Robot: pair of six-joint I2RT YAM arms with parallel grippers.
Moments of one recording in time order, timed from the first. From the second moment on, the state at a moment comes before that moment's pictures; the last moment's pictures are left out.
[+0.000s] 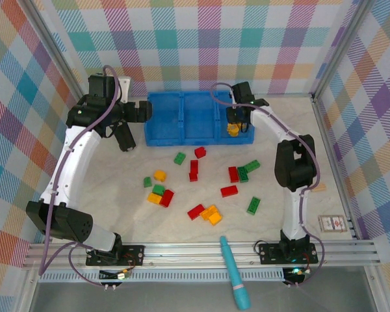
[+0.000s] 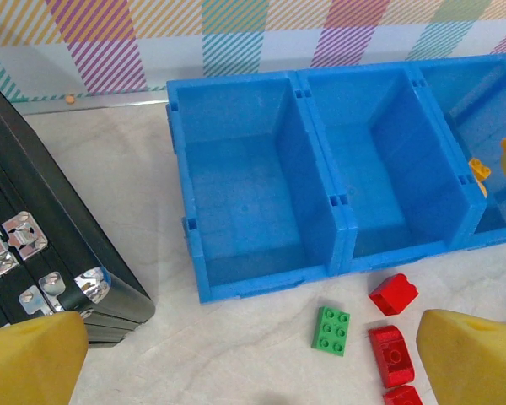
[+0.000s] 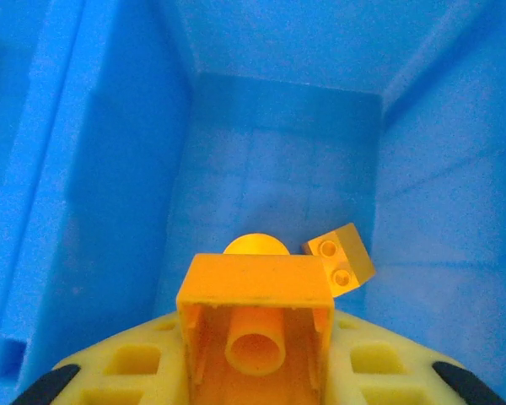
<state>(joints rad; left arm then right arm) -0.18 1.48 1.69 -0.90 0.08 -0.07 0.33 2.11 1.83 -0.63 0.11 0.10</state>
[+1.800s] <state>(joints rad) -0.18 1.43 1.61 -0.86 0.10 -0.07 0.40 1.22 0.64 -0.79 -0.17 1.02</state>
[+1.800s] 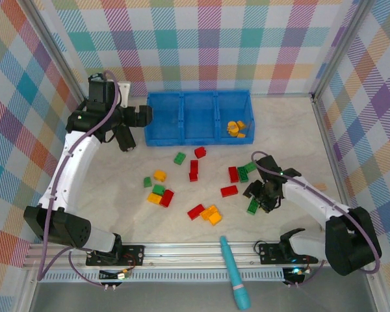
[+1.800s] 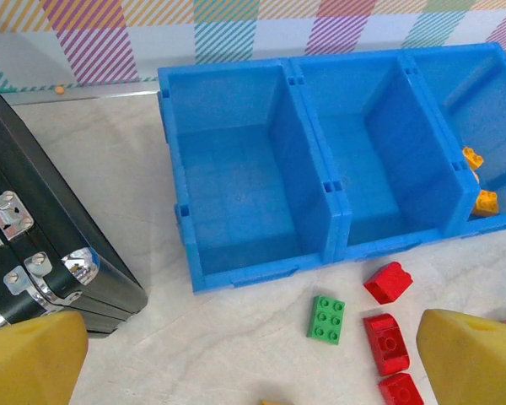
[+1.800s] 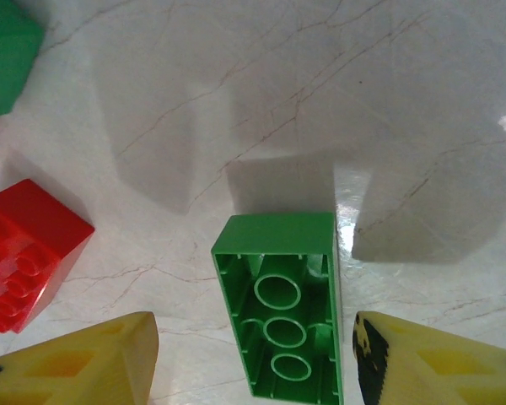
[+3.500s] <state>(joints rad) -0.18 1.34 1.57 -0.84 0.07 -0.04 0.48 2.30 2.31 -0.72 0.02 -0.17</state>
